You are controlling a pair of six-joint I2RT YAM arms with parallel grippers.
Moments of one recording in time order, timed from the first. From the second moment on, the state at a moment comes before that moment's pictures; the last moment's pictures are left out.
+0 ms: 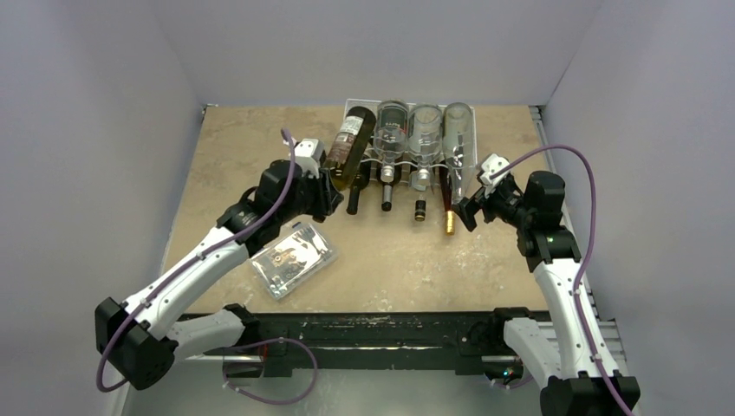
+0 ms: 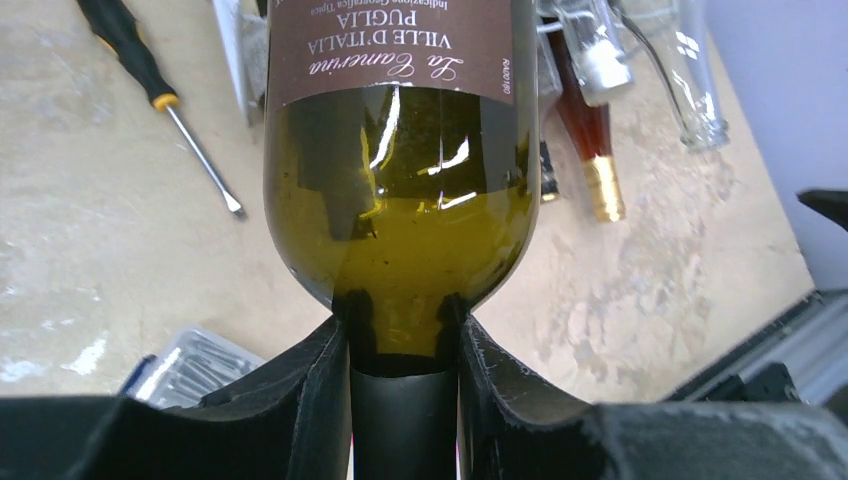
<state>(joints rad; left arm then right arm) -0.62 1.13 1.00 -0.33 -0.06 -0.42 0.02 0.84 0.80 -0.37 -0.58 -0.46</state>
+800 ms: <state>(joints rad) -0.63 0.71 0.67 -0.45 0.35 -0.63 0.02 0.79 0.84 -0.73 -0.88 -0.83</state>
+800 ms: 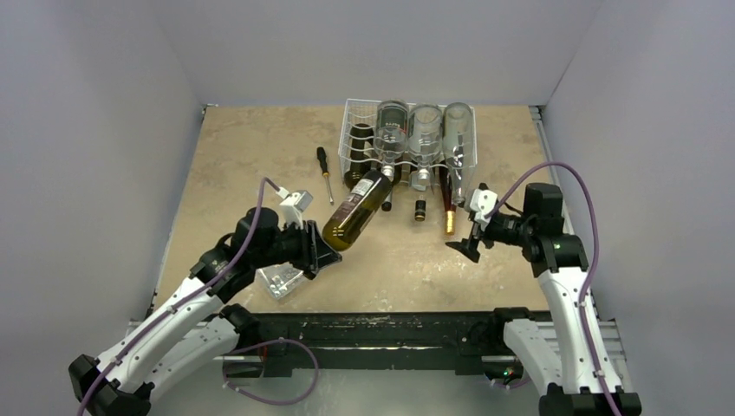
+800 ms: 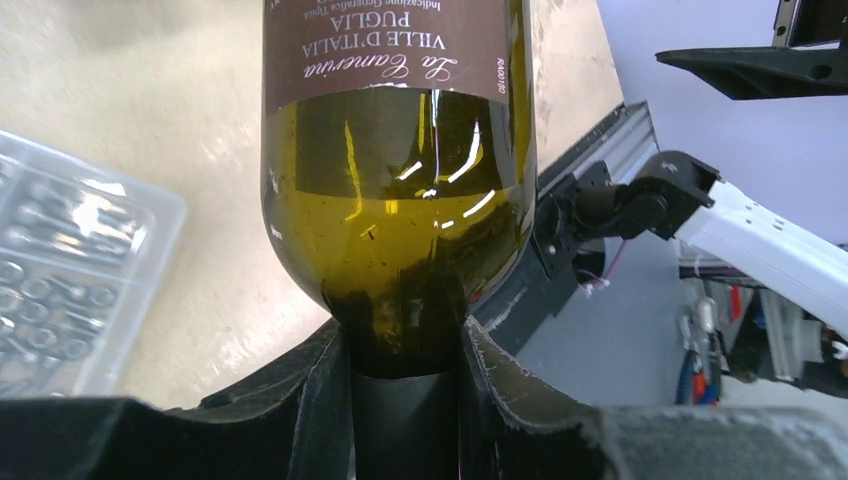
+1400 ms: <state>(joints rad) -0.80 0.76 0.55 -0.35 0.41 -0.78 0.02 0.85 0.89 -1.11 -1.11 -1.41</state>
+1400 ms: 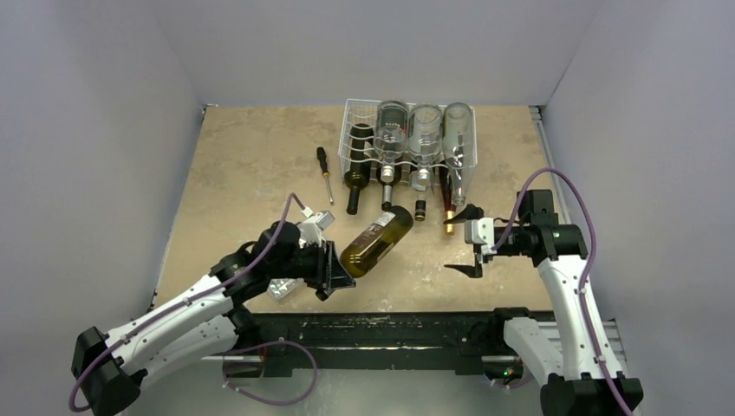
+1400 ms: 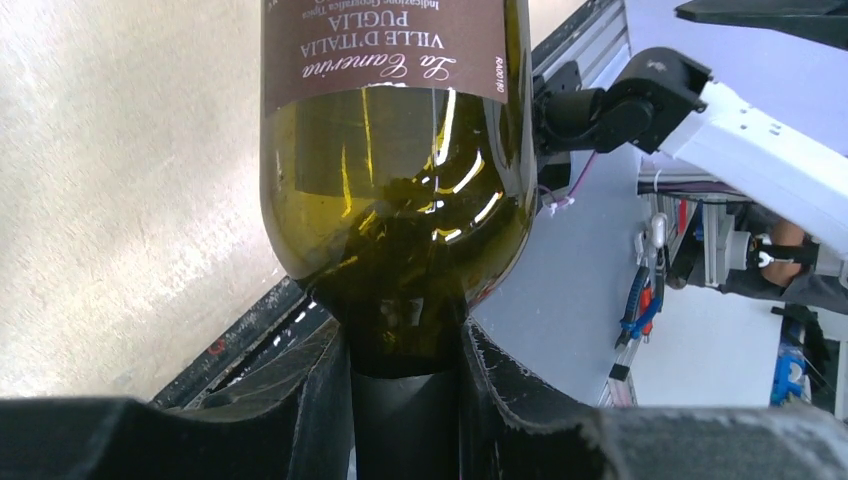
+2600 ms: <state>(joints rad) -0.99 1.27 0.65 -0.07 0.45 -0.97 0.52 1.08 0.80 -0.80 -0.76 -1.39</state>
